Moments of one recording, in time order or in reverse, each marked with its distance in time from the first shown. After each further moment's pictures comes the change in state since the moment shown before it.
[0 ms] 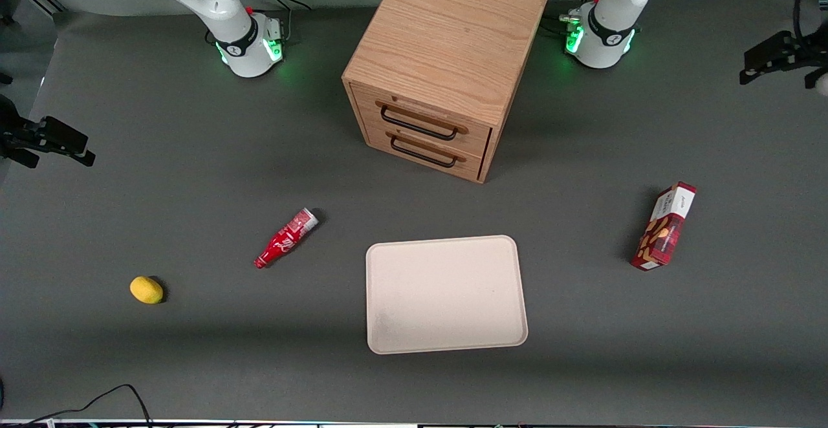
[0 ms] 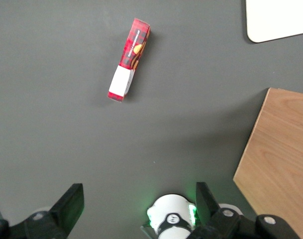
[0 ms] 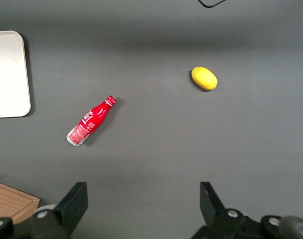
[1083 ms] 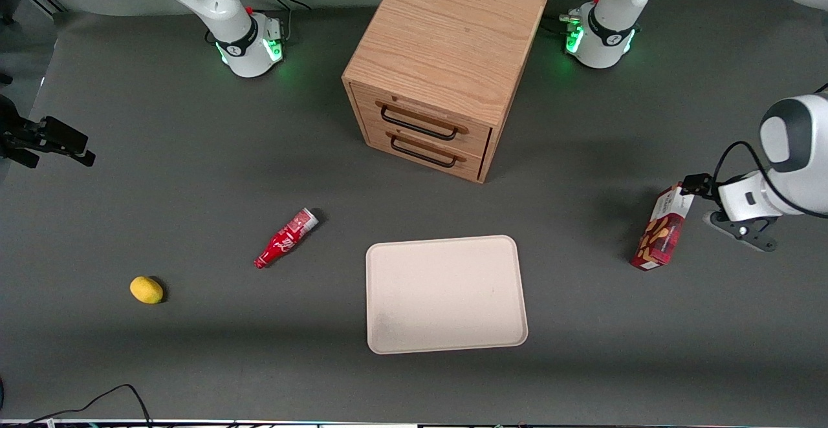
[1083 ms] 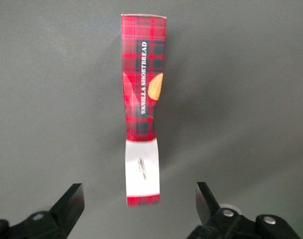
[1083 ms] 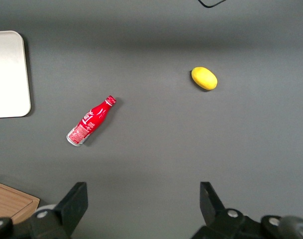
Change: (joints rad) arm 0.011 0.358 0.073 -0.408 -0.001 0.727 0.431
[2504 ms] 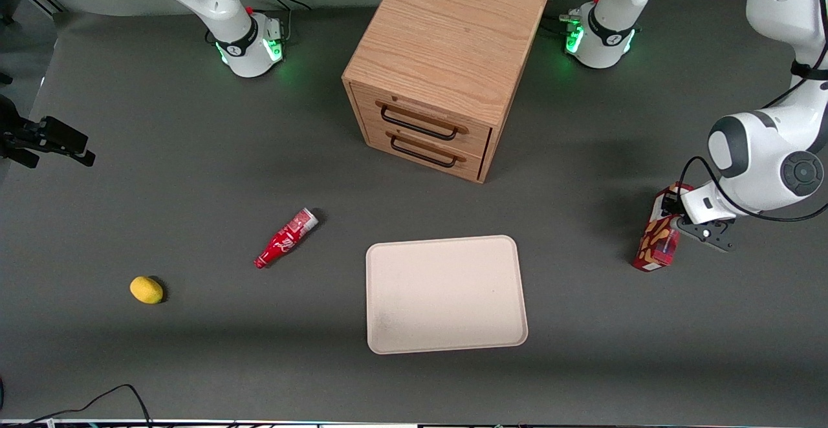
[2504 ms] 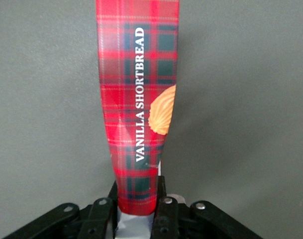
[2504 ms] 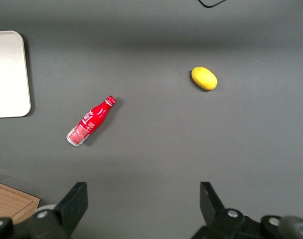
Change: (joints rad) arm 0.000 0.067 -0.001 -0.158 -0.045 0.325 0.000
